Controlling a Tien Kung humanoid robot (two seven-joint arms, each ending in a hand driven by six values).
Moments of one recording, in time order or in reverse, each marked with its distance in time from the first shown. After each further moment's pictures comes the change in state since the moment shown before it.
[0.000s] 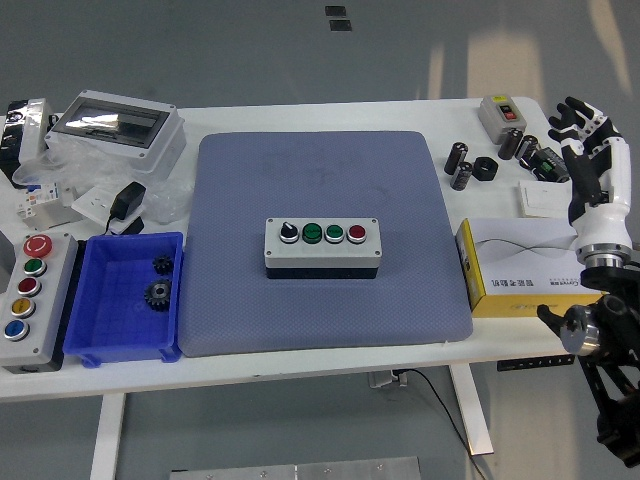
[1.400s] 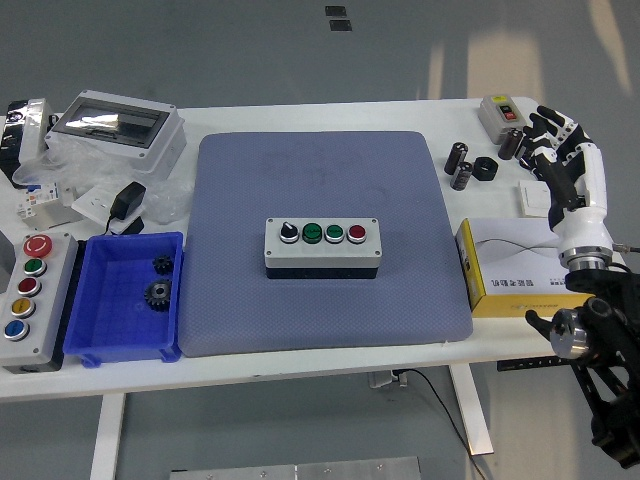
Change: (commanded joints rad) left arm 0.001 -0.007 0.002 0.000 -0.022 0.009 0.009; right arm 0.002 -0.008 -0.036 -0.013 0.006 0.005 -0.008
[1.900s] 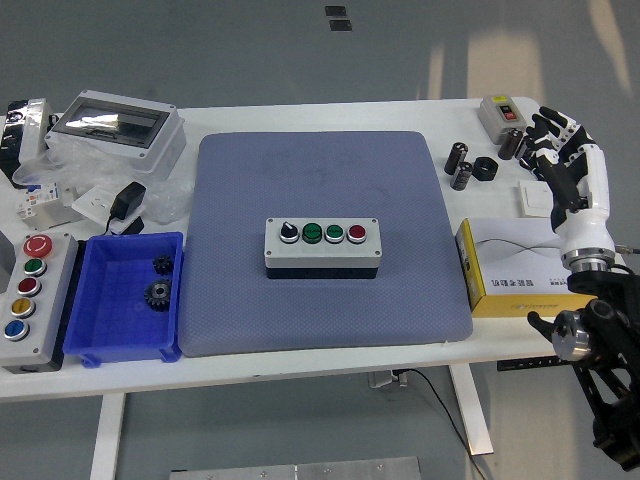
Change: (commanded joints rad) left arm 0.004 0.004 -0.005 0.000 0.010 -0.005 -0.001; right arm -0.014 0.004 0.014 0.009 -0.007 0.004 0.002
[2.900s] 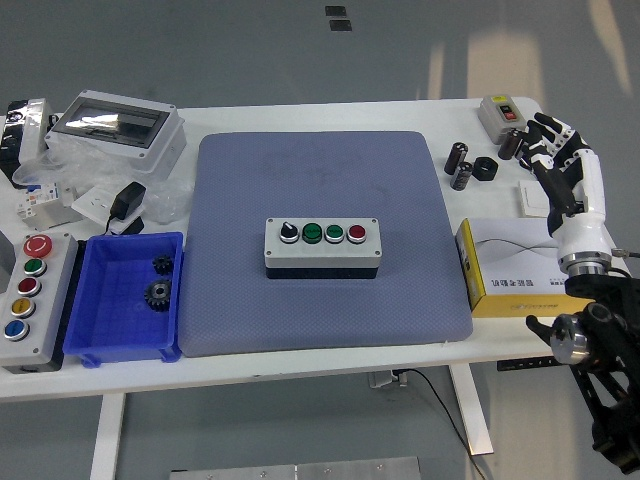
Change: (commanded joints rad) left arm 0.004 -0.001 0.004 0.000 -0.012 0.003 0.004; right arm -0.003 0.003 -0.008 -0.004 -0.006 0.007 -0.012
